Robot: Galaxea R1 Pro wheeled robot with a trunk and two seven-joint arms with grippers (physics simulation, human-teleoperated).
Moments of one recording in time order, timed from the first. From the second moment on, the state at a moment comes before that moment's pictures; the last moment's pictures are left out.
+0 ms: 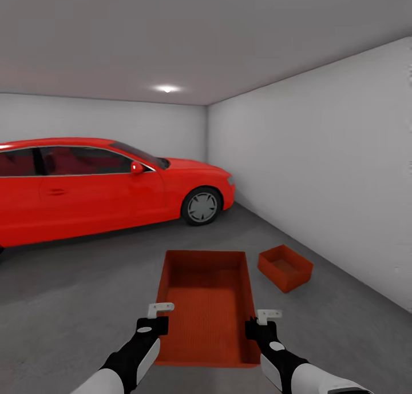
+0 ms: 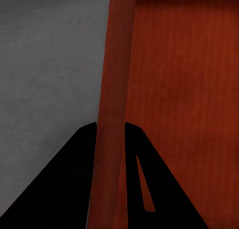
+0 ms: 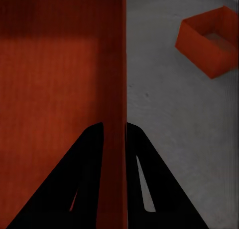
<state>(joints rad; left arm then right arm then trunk) -0.56 -0.12 -0.16 -0.41 0.15 0.11 0.28 -0.66 0.10 0.05 -0.05 -0.04 -0.30 -0.10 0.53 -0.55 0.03</state>
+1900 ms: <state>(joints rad) -0.56 -0.12 -0.17 -0.41 0.15 0.11 0.28 -0.66 0.10 0.05 -0.05 -0.04 -0.30 -0.10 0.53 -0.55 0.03</state>
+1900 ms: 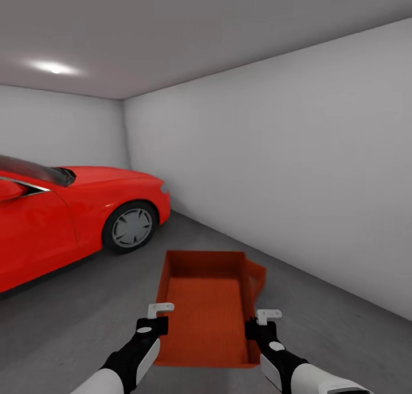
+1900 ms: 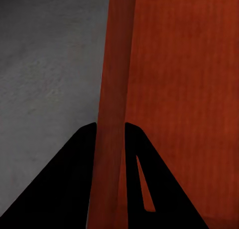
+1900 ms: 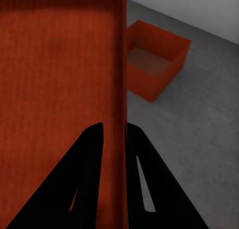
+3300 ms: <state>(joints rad) -0.57 -0.11 -0.17 -0.41 0.16 0.11 0.28 -0.66 0.10 0.05 -0.05 -0.04 -0.30 -0.10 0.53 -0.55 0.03</state>
